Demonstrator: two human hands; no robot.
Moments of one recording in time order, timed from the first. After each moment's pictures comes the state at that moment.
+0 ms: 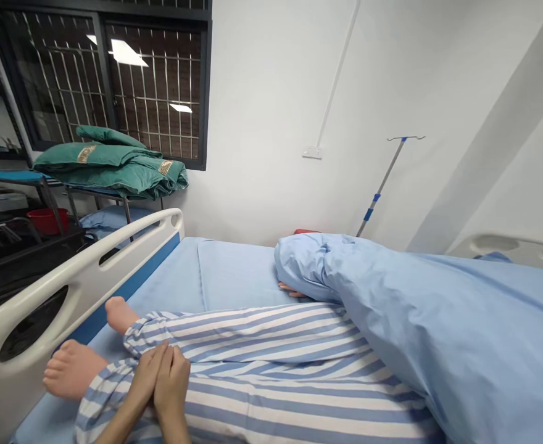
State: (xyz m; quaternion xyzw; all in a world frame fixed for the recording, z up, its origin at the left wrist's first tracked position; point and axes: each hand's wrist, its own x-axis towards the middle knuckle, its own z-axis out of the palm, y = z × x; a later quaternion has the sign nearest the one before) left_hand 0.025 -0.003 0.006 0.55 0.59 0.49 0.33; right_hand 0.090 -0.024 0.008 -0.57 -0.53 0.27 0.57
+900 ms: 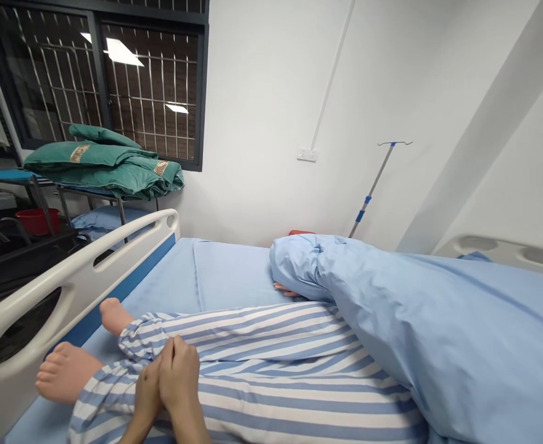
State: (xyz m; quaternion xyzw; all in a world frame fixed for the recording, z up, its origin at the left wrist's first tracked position) left_hand 0.037 -0.010 -0.048 0.67 0.61 0.42 0.06; right_hand 0.125 -0.039 0.058 -0.60 -0.64 0.16 0.45
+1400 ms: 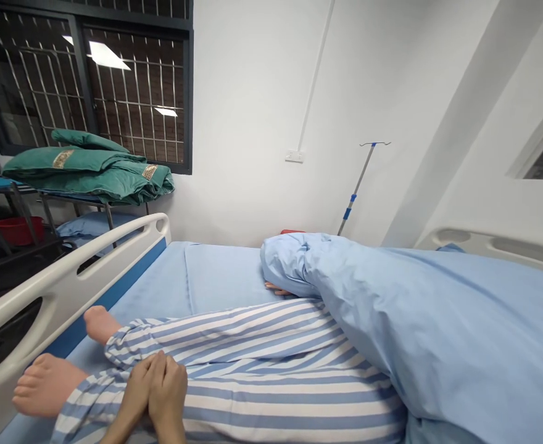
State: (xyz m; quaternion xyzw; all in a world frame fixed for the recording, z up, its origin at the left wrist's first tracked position) left_hand 0.040 -0.009 -0.010 0.61 0.55 0.48 0.31; right_hand 0.116 -0.038 0.014 -0.61 -0.58 0.18 0.52
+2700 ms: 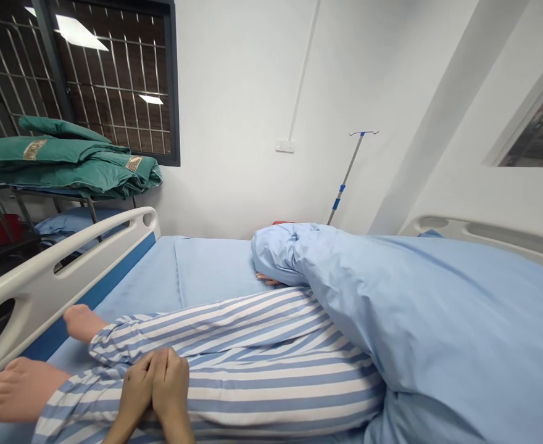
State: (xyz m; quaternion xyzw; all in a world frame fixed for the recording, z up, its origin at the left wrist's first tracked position) left_hand 0.066 -0.024 0.000 0.65 0.58 0.42 0.24; right_hand 0.146 -0.045 0.011 -0.59 -0.58 0.19 0.53
